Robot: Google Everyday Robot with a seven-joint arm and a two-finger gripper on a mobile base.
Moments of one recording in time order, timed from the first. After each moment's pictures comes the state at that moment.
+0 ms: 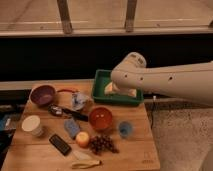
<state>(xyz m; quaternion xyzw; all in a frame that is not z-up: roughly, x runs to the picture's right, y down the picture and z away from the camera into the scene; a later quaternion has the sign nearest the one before) 0.075 0.022 0.721 -0.11 0.11 0.74 0.65</state>
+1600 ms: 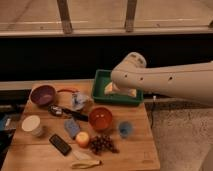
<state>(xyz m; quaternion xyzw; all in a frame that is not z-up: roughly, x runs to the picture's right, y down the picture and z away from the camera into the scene) 0.075 0.022 0.721 -0.11 0.11 0.74 0.65</state>
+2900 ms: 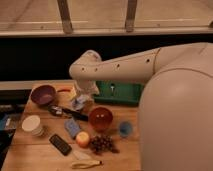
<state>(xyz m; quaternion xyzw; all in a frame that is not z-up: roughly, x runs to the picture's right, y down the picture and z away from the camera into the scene) -0.120 0.040 0.747 -0.25 0.07 0.56 0.79</state>
